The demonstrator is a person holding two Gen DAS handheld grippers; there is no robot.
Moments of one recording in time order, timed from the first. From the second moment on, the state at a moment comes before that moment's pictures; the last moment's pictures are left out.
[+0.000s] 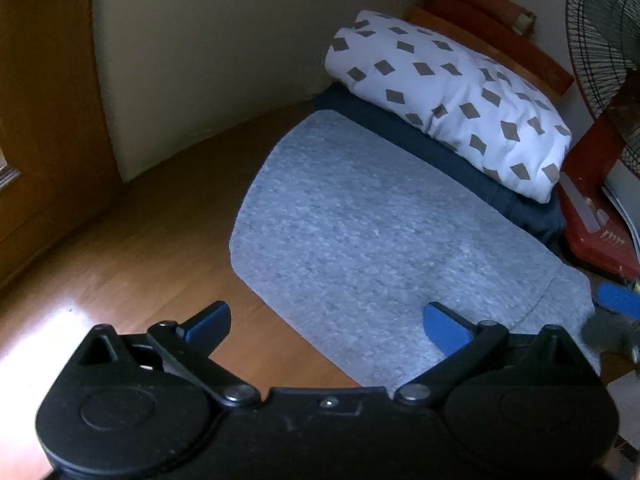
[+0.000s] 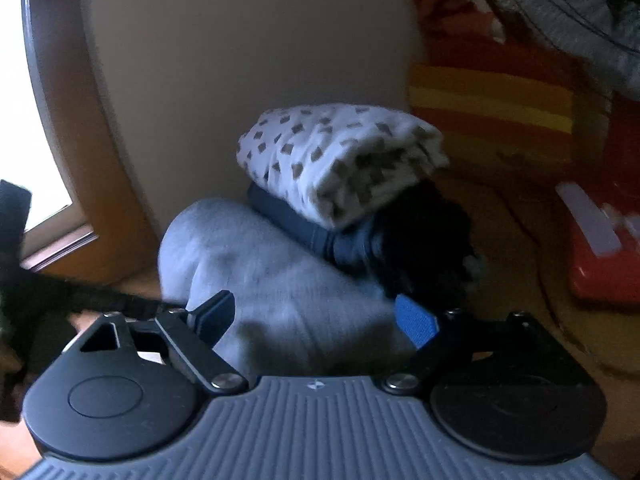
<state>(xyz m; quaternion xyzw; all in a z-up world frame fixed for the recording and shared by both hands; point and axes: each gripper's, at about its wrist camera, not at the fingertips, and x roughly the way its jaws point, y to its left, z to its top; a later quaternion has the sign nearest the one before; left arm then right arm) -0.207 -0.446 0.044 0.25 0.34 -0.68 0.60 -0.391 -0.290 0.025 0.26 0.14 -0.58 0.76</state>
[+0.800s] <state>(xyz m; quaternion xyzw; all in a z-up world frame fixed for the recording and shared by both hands) -0.187 -0.439 0.042 0.27 0.32 -0.65 0.63 -0.343 -0.374 -0.014 0.31 0.16 -0.48 0.81</state>
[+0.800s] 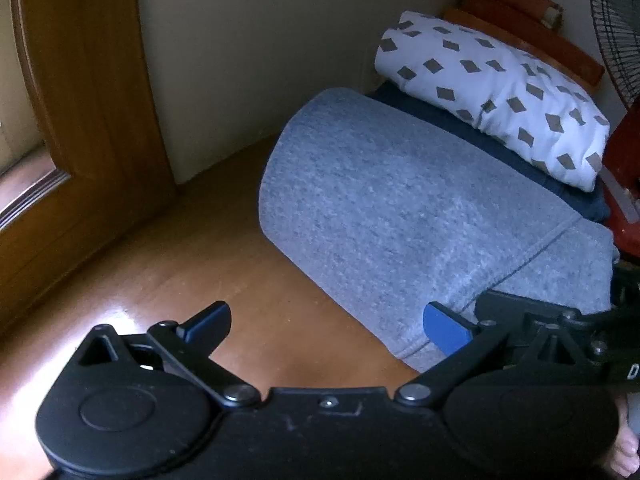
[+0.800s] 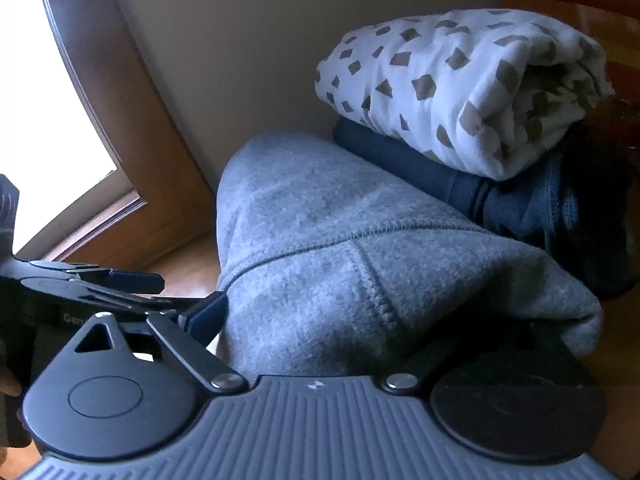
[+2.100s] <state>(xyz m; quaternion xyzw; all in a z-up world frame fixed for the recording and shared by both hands) -0.146 -0.267 0.045 0.24 0.27 -0.75 0.55 -0.267 -0.157 0.009 0.30 0.12 -0.62 0.71</state>
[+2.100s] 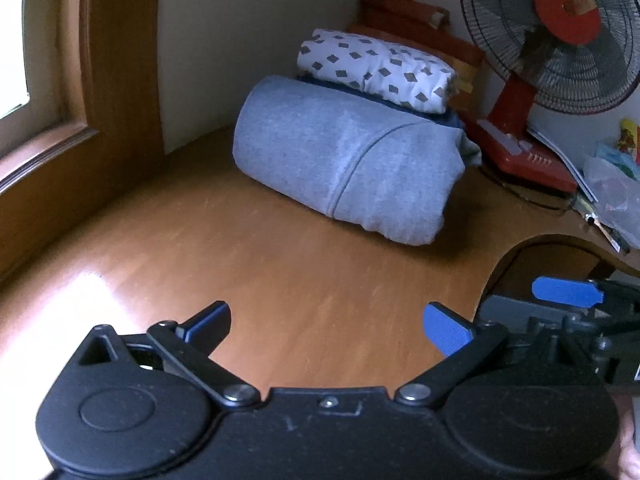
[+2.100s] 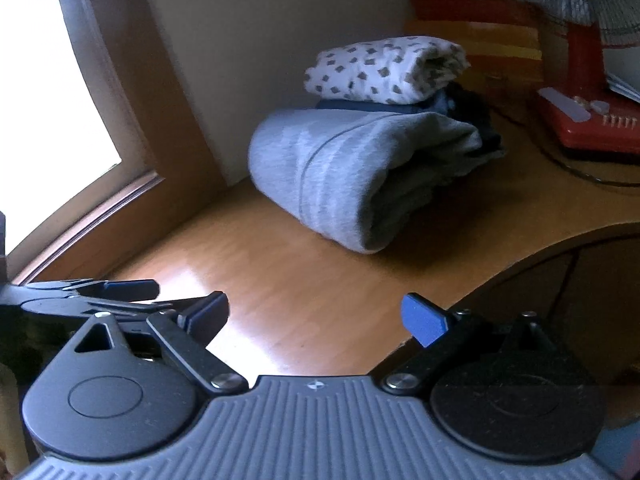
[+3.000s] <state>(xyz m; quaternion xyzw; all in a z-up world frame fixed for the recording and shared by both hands) -0.133 -0.271 0.044 0.25 0.29 -0.79 0.48 -0.267 -0.137 0.013 0.29 0.09 -0.69 0.65</state>
